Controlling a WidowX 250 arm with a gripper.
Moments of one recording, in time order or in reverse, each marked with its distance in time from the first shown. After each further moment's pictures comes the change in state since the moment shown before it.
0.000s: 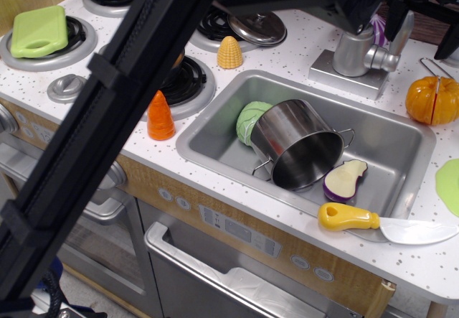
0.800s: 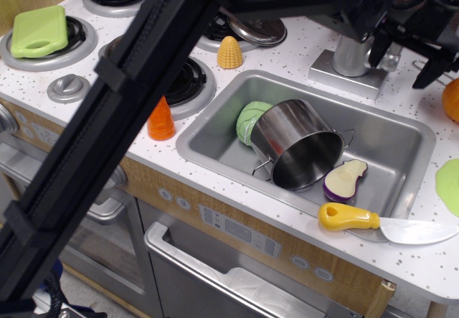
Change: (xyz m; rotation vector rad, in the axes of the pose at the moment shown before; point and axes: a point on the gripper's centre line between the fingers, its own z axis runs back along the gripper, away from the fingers) arm 0.000 0.003 -0.034 0.106 -0.060 -0.041
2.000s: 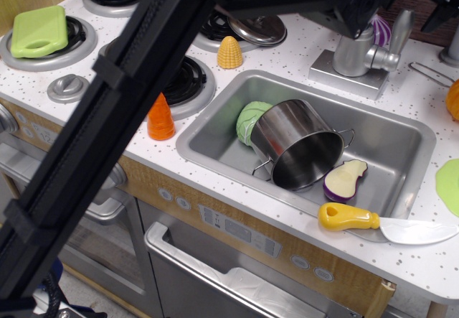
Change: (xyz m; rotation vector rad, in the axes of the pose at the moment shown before) arm 0.049 0.019 0.023 0.002 -0.217 -0.039
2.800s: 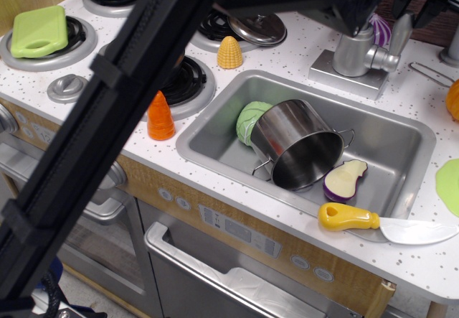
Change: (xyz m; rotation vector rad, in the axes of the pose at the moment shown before) arm -0.013 -0.003 0.003 -0.017 0.058 0.112
